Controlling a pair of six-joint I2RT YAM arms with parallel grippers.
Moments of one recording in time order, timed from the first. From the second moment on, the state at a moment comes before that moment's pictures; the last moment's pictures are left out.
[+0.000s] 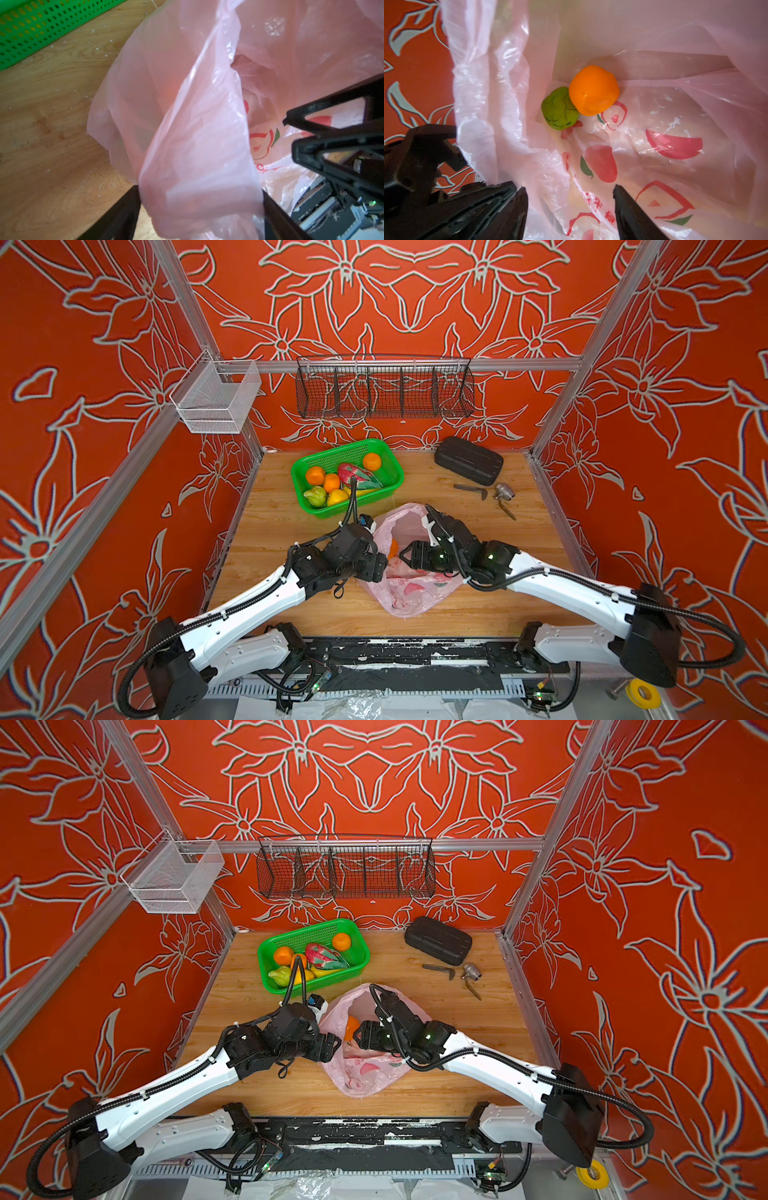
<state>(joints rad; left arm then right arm) -0.77 1.05 0.84 -0.67 -0.09 -0.50 0.90 1.26 0.88 -0.39 -0.09 0.94</state>
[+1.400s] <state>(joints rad) -0.77 0.81 0.76 -0.81 -0.27 -0.73 0.93 1.61 1.02 -0.20 0.00 1.13</state>
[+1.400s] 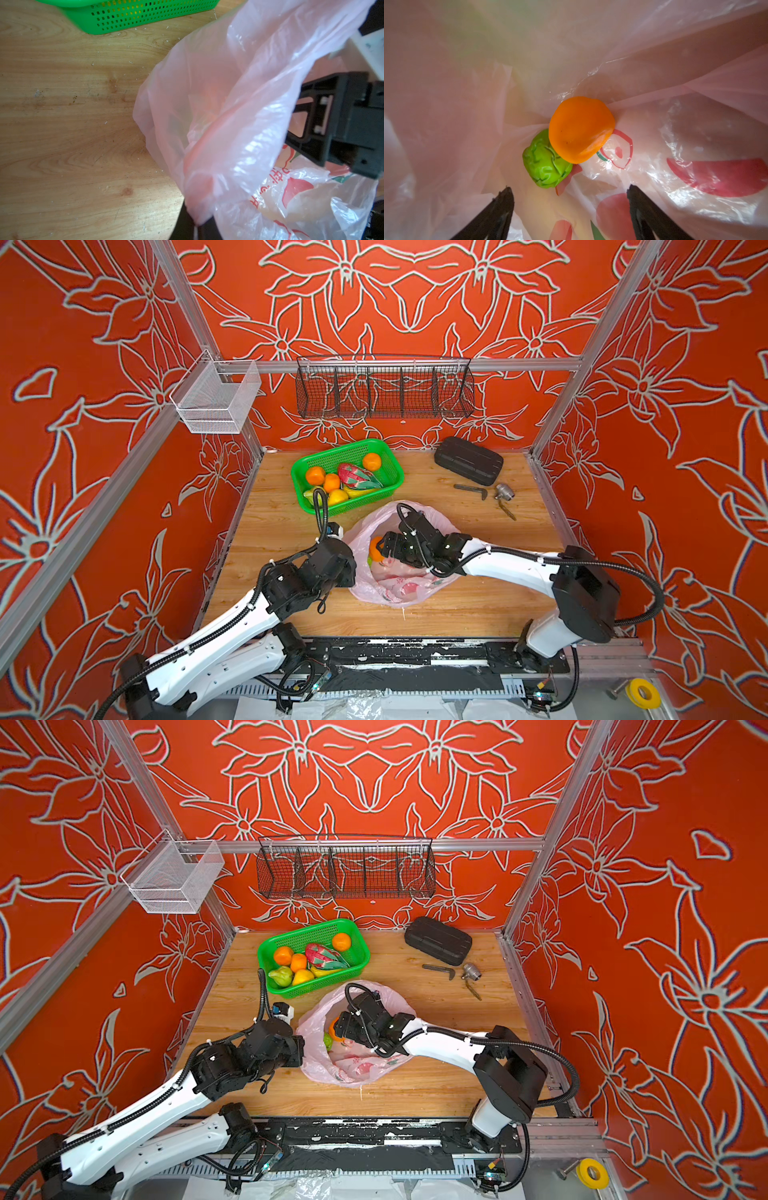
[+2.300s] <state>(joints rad) -0.77 0.78 0.74 -0.80 -0.26 -0.74 0.97 1.95 1.36 -0.43 0.22 1.23</state>
